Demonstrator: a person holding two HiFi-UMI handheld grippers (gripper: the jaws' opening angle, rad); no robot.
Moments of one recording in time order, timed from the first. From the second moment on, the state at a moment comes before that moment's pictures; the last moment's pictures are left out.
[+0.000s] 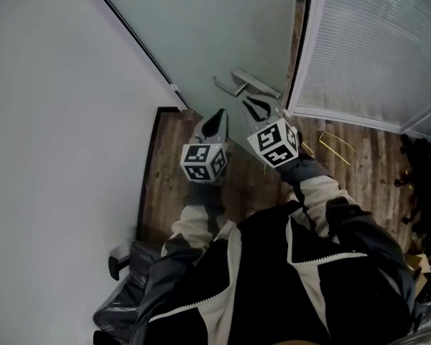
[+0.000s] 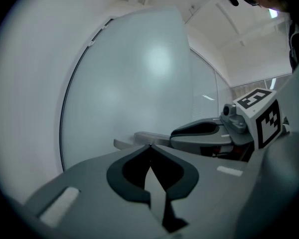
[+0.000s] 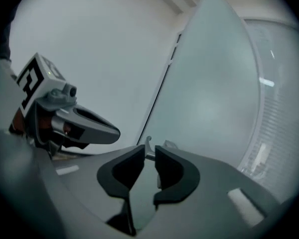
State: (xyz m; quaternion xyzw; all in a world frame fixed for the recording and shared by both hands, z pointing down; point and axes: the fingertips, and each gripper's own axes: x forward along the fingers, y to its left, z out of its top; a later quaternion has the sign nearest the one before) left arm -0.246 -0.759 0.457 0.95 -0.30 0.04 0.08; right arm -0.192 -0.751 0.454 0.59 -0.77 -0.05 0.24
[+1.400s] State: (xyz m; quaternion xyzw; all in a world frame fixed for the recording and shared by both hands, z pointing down) left arm -0.219 -0.750 0.431 0.97 -0.23 0.00 0.08; right arm -0.139 -0.838 0.520 0.46 -0.54 -0.30 0.64
